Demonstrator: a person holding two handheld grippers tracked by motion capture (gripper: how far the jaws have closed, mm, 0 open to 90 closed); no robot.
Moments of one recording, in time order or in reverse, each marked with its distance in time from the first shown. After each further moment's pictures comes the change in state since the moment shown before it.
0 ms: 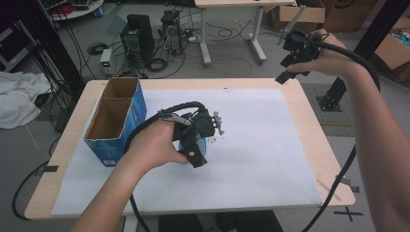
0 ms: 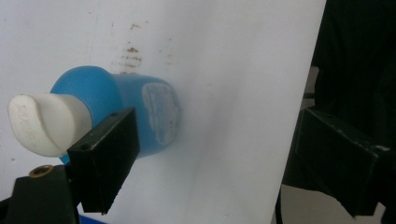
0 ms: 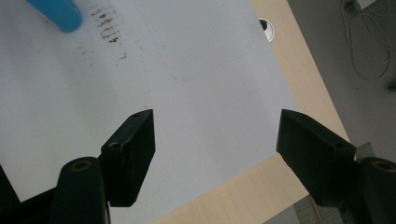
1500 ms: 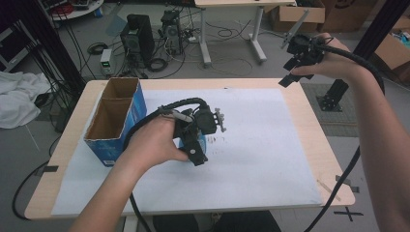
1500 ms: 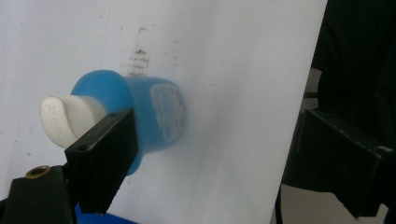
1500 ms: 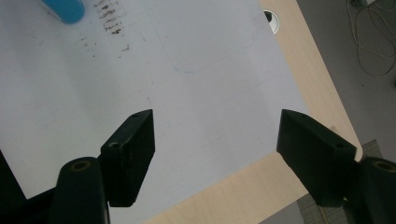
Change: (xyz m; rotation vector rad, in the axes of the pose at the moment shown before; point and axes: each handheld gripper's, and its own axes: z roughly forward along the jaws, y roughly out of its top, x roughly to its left) left arm -0.002 0.006 -0.013 0.006 0.030 0.002; right arm 0.000 -0.012 0.001 0.004 0.011 0.008
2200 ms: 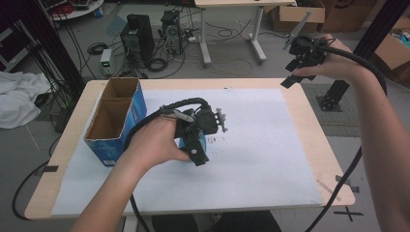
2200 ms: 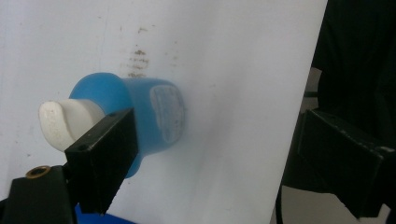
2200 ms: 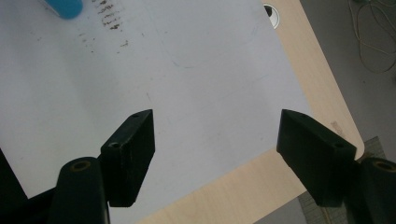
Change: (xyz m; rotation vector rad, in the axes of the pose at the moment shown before) left arm 0.000 0.003 0.002 0.010 -0.004 -0.001; right arm -0.002 -0.006 0.001 0.008 0.003 0.006
